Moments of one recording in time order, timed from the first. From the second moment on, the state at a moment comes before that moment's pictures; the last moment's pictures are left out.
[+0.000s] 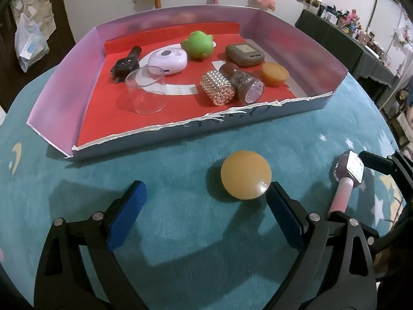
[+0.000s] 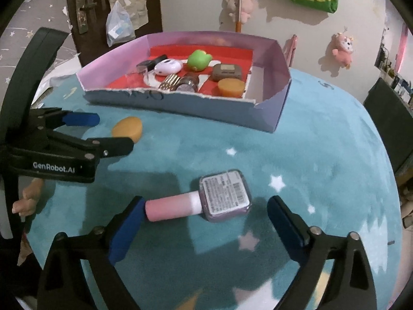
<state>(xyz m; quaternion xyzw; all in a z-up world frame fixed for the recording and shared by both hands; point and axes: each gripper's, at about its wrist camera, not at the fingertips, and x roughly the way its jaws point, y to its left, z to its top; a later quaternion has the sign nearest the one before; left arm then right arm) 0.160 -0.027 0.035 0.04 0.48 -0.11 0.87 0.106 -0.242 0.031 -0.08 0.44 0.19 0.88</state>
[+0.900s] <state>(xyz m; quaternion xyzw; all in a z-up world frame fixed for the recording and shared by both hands) 0.158 -0.040 0.038 0.06 0.45 -0.15 0.88 0.103 -0.240 0.033 -0.05 0.42 0.19 0.88</state>
